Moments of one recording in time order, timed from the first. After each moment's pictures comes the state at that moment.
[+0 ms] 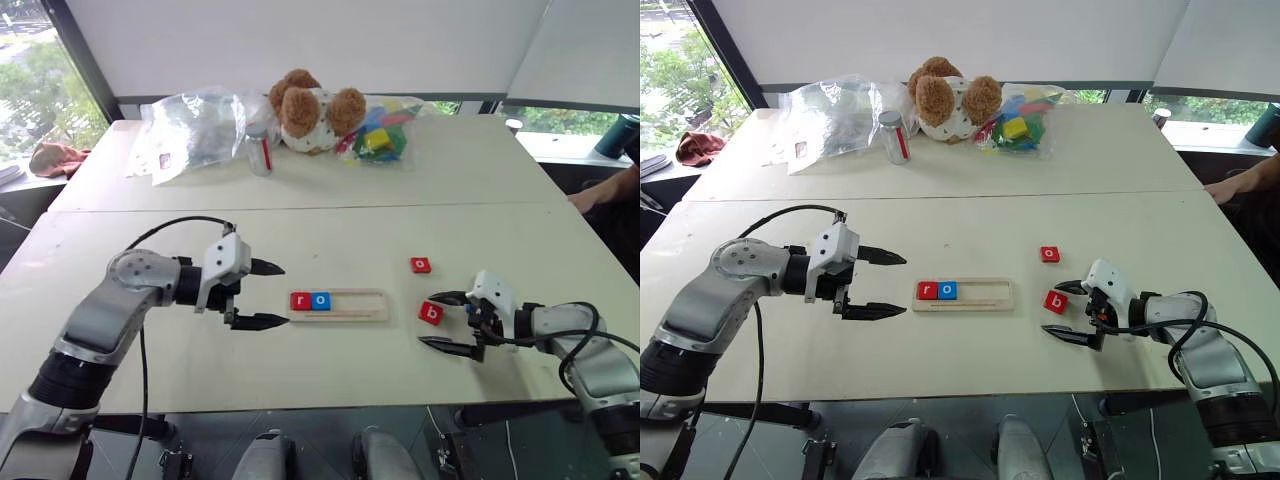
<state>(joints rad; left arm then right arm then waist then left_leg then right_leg) -0.43 0.78 -0.11 -0.19 -0.40 0.43 -1.22 -0.16 -0.80 -0.02 0.08 0.22 0.16 1.13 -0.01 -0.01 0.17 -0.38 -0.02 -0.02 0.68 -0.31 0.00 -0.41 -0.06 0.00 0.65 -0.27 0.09</state>
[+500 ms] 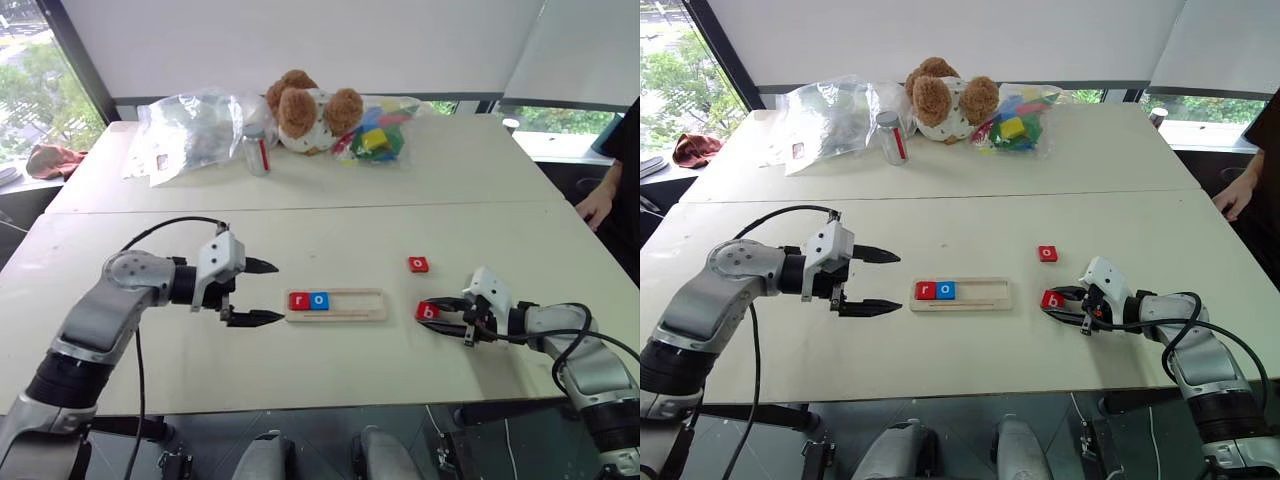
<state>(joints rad) -0.42 0.80 -0.10 -0.13 -0.39 0.40 -1.23 -0.19 -0.78 0.00 0.09 0.21 0.14 1.09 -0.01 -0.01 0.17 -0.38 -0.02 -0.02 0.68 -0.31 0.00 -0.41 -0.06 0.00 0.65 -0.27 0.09</state>
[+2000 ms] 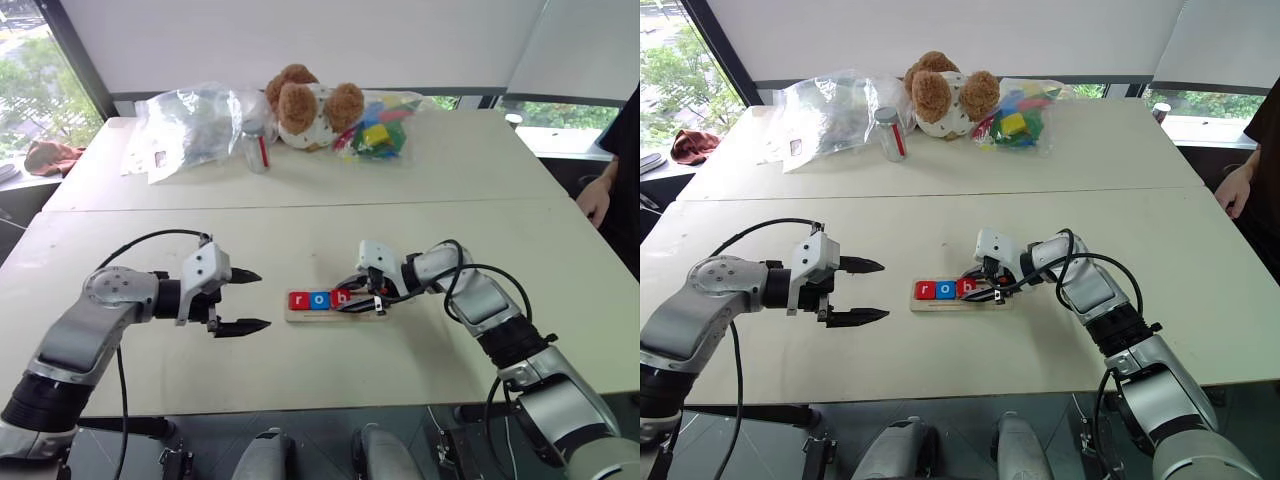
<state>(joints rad) -0.30 0.83 -0.04 -0.21 -0.41 0.45 -1.16 -0.68 -0.53 0.39 0.22 0.04 0.26 1.24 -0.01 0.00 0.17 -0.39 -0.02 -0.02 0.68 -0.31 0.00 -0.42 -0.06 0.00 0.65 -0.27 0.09</state>
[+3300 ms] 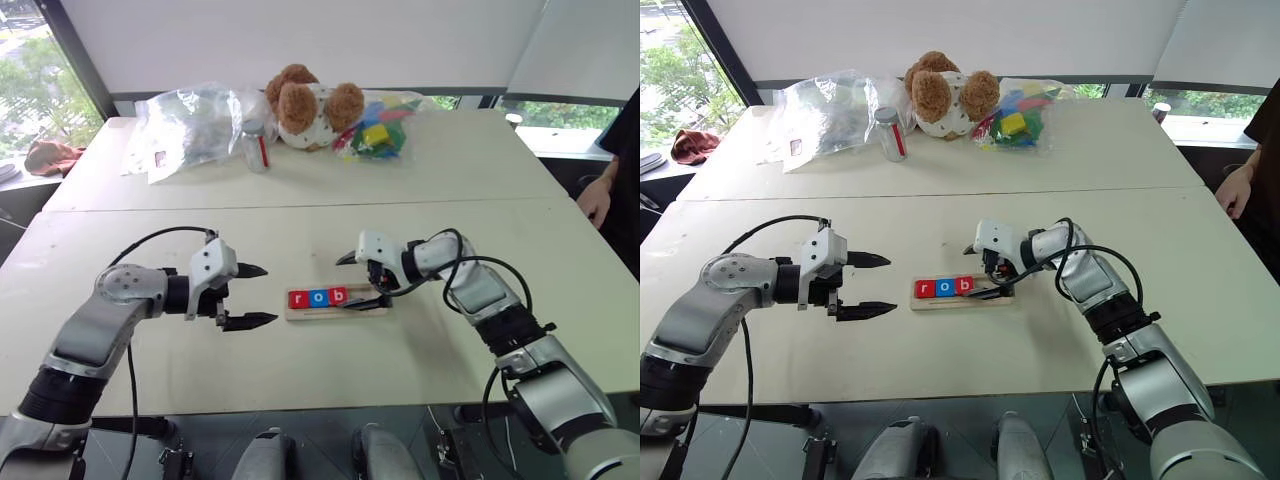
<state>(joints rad) -0.34 0.79 -0.06 -0.17 -0.38 0.42 -1.15 -0.74 -0.52 0.38 0.30 -0.02 0.14 1.20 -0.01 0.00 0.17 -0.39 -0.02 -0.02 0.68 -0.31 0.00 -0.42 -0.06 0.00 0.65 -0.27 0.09</state>
